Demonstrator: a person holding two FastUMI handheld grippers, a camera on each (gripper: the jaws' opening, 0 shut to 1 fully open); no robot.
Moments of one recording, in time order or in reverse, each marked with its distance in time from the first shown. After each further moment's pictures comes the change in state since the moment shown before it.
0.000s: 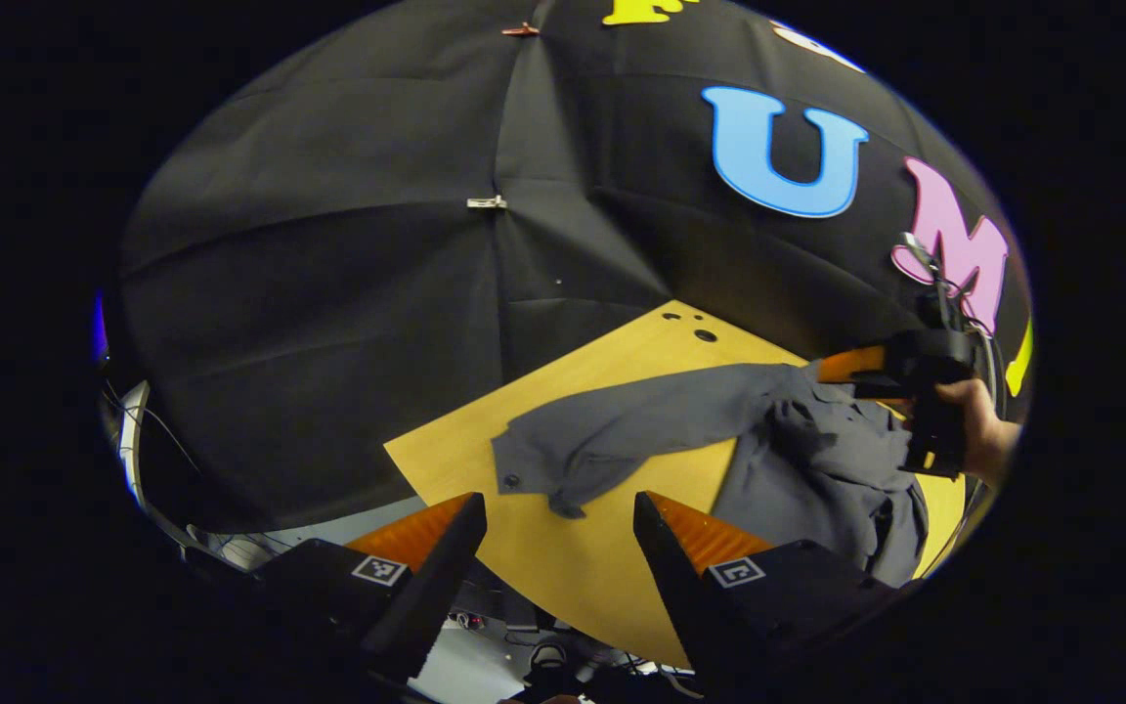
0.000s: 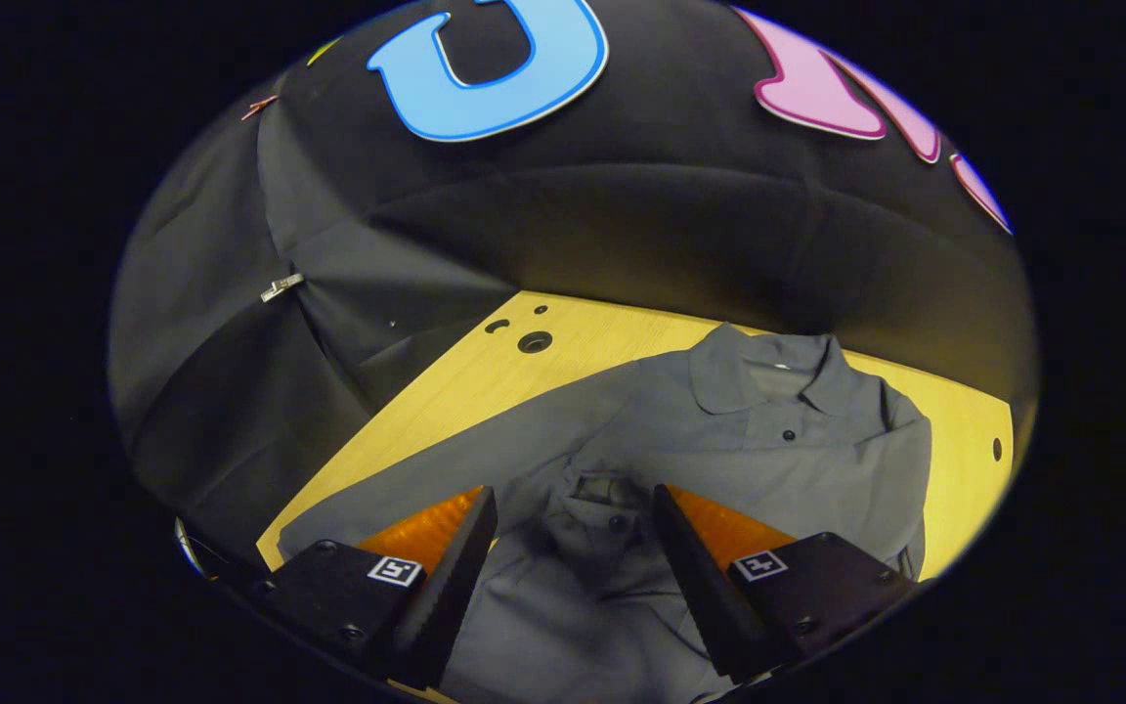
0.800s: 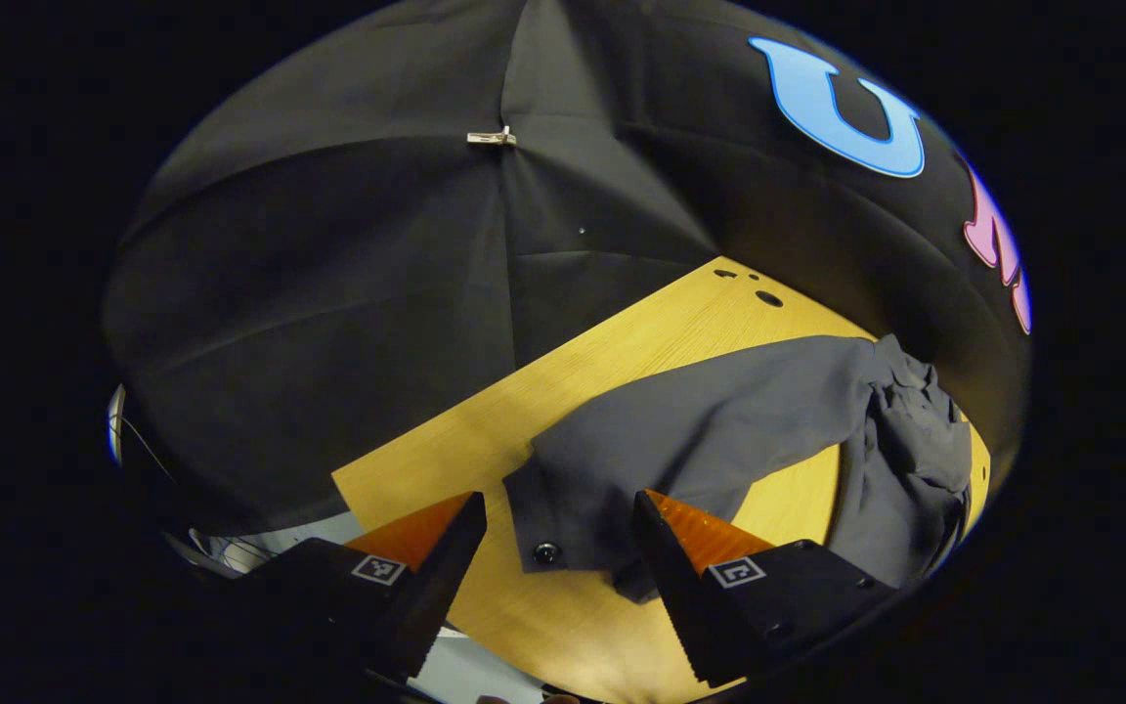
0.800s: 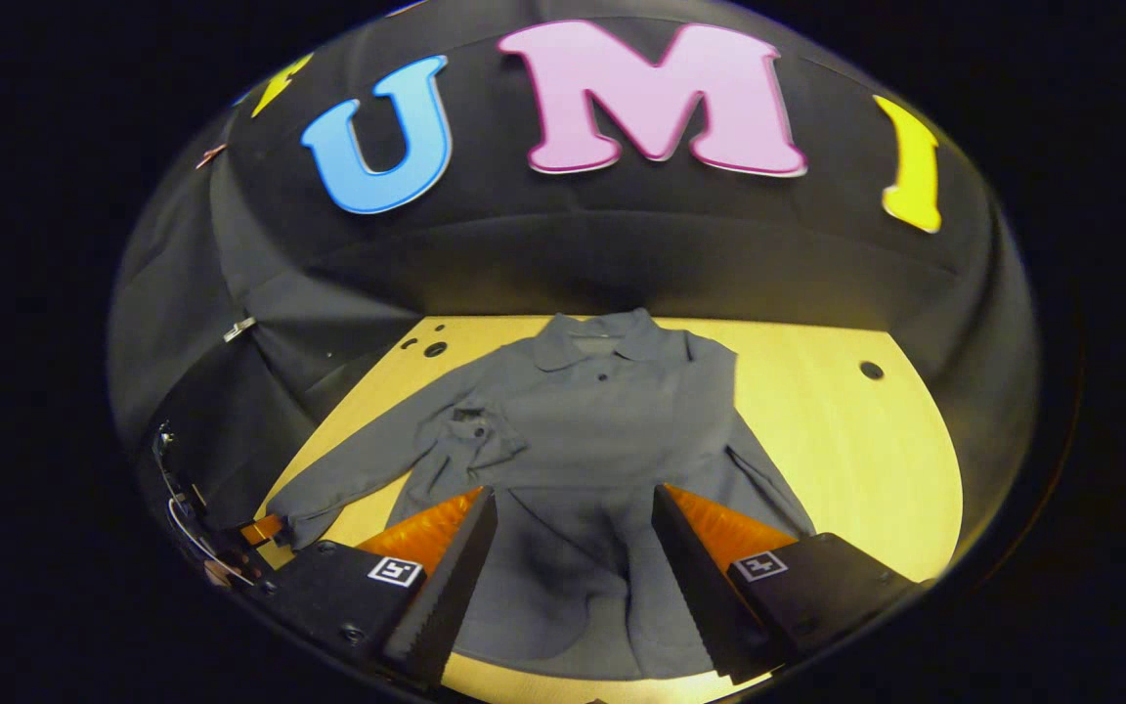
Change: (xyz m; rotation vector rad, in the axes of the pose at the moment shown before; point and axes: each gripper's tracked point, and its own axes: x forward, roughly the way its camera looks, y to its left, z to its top) left arm 0.145 0.020 -0.017 0.044 0.133 0.017; right arm -0.194 -0.114 -0.074 0.164 -0.082 -0.244
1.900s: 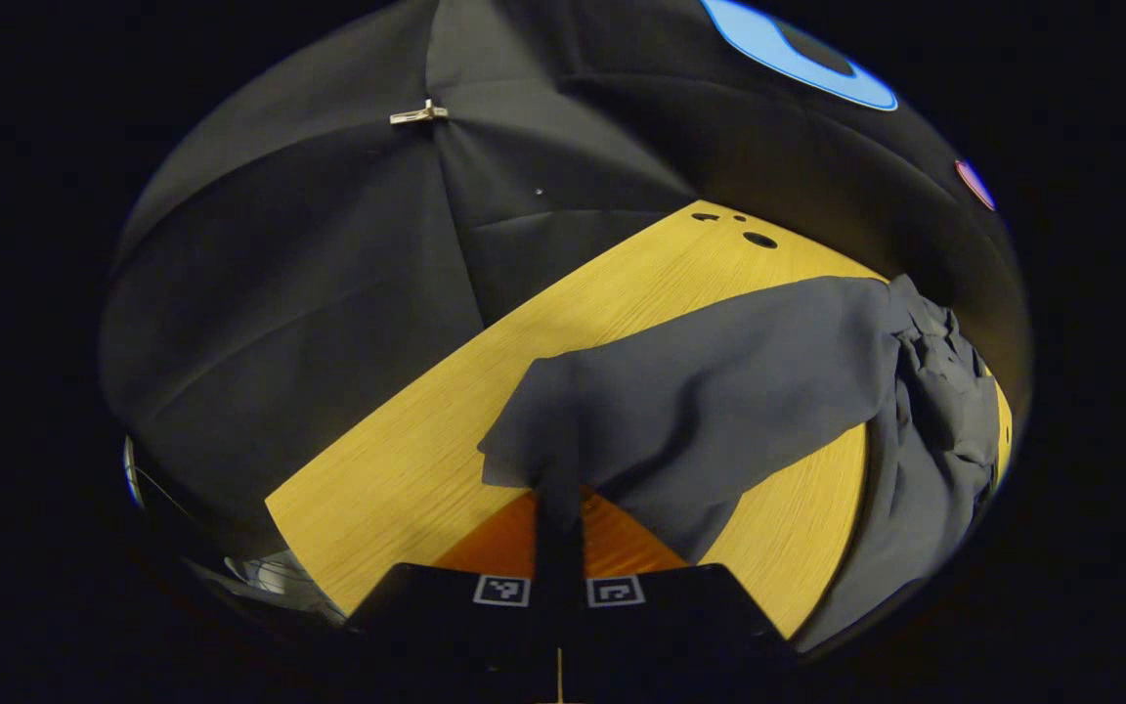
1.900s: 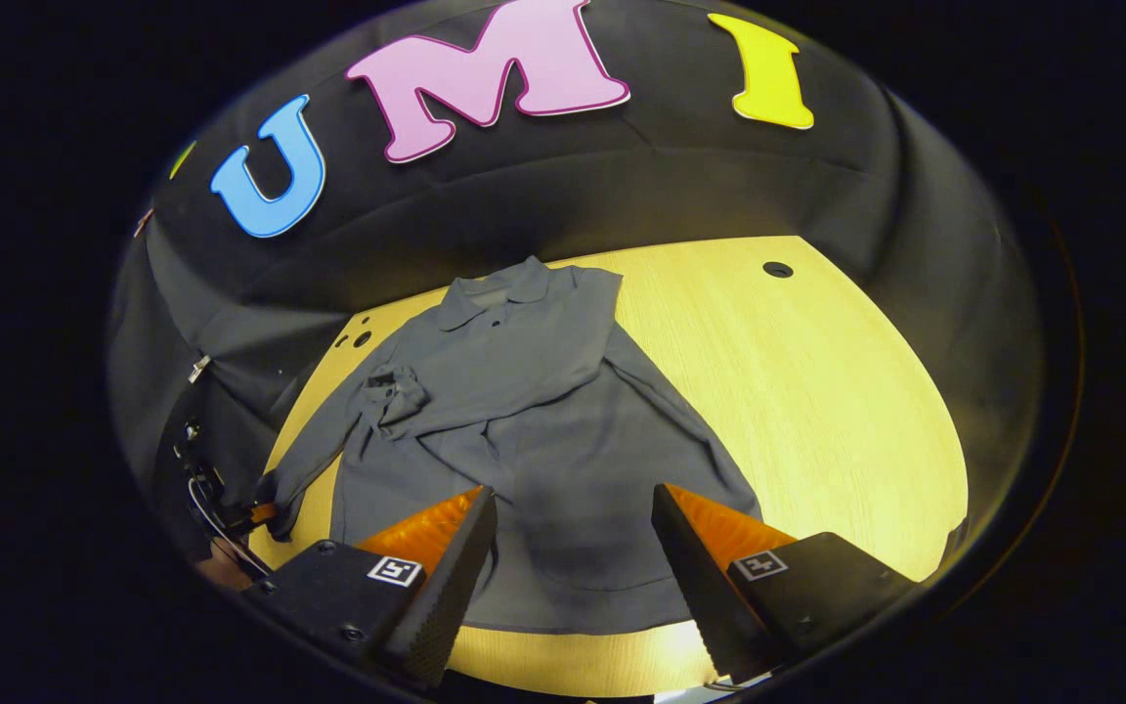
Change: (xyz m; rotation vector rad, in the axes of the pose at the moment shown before) left arm 0.047 -0.052 -0.007 0.118 0.131 0.040; right arm -0.027 -0.102 -0.061 0.176 0.098 -0.097
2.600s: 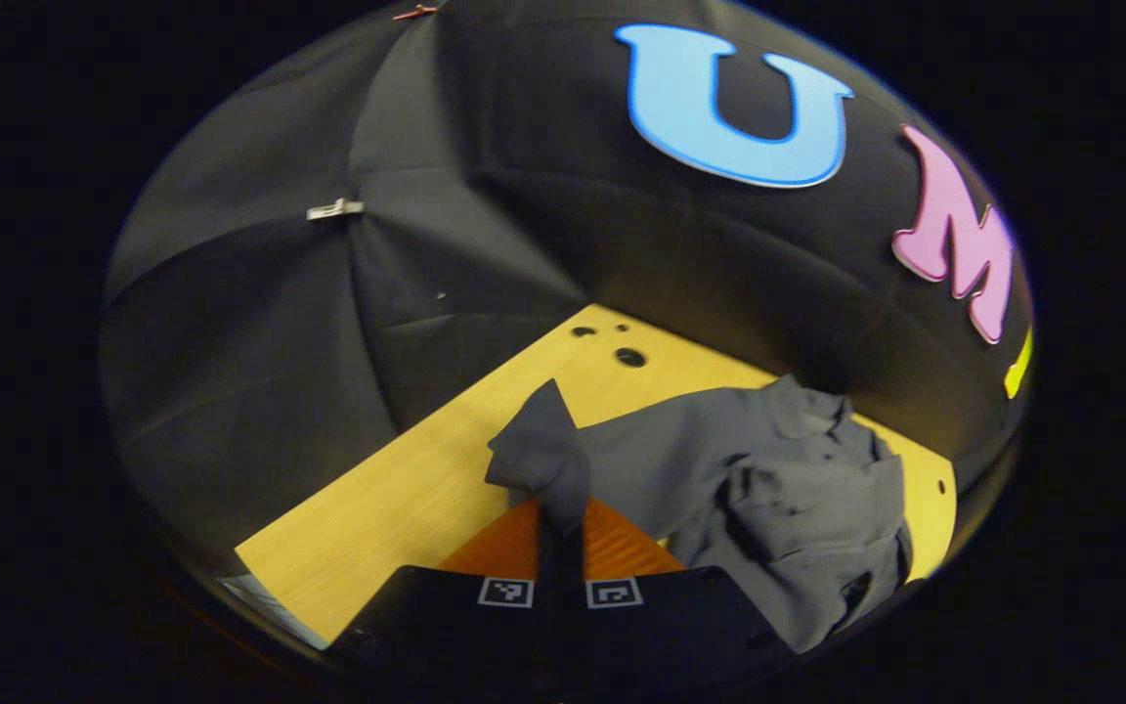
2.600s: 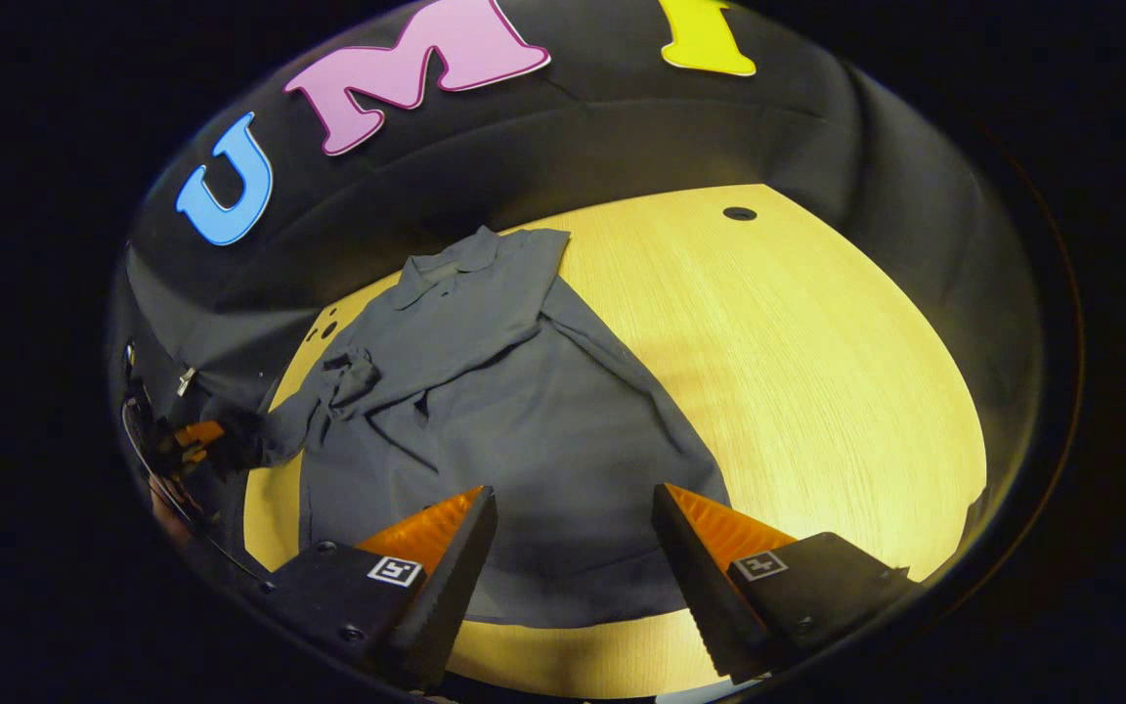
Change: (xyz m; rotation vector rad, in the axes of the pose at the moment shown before) left arm -0.099 -0.151 0.131 -0.002 -0.250 -0.280; right arm 0.023 -0.060 -0.042 0.092 0.081 -0.018
